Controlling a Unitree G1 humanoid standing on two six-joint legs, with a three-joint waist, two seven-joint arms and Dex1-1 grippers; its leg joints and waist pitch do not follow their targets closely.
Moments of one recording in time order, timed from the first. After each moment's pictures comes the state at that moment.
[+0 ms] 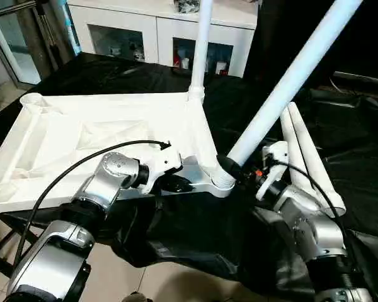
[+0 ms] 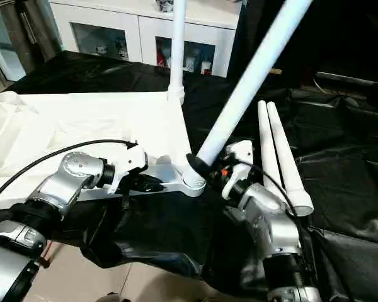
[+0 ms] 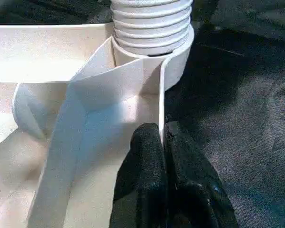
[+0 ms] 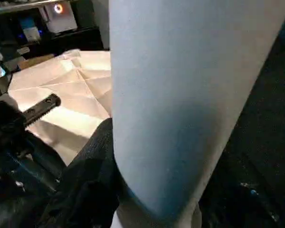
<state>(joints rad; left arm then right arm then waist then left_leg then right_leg) -0.69 0.34 -0.31 0.74 0.04 0.01 -1.15 -0.31 -0.17 0.01 0.31 0.31 0.14 0.67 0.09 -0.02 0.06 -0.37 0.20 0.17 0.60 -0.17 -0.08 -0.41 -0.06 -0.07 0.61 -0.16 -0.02</state>
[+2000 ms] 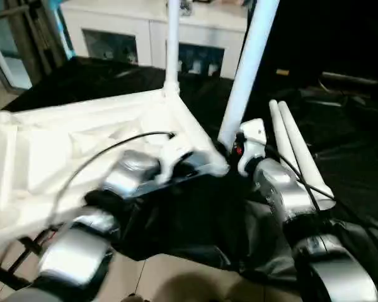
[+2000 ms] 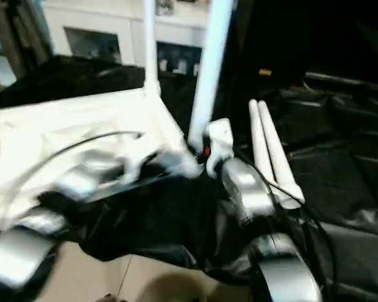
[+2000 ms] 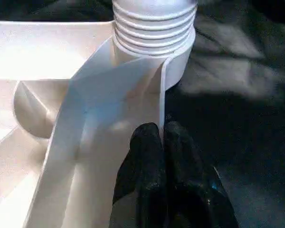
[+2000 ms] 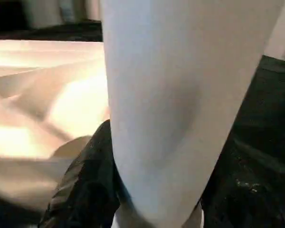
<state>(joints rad) -0.84 0.14 -0.25 0.96 0.08 0.19 -0.77 -0.69 -0.08 0.01 0.85 0.14 -0.01 0.34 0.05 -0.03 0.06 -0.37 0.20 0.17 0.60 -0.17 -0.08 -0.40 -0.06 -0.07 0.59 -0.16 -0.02</state>
